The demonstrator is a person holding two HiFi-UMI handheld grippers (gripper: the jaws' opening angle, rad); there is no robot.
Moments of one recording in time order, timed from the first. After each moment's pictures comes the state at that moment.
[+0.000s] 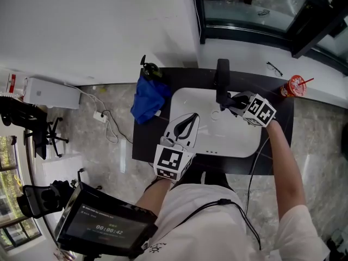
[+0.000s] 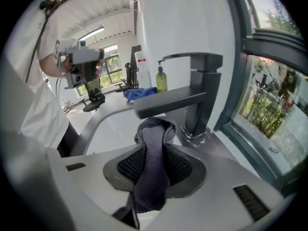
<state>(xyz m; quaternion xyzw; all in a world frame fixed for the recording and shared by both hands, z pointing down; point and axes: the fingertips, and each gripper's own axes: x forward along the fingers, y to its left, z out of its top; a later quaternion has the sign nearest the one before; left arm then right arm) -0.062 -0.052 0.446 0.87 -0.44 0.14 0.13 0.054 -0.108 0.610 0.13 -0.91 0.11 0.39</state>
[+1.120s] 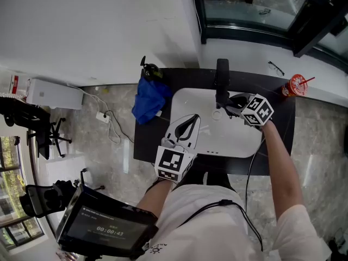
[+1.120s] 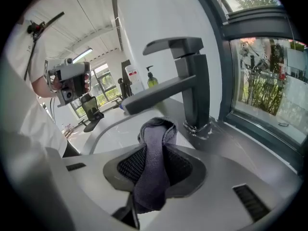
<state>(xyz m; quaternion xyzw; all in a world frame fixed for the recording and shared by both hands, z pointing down) -0.059 -0.051 0.448 0.87 -0.44 0.16 0.13 0.042 -0.112 0.624 0.15 -0.91 0.21 0.31</state>
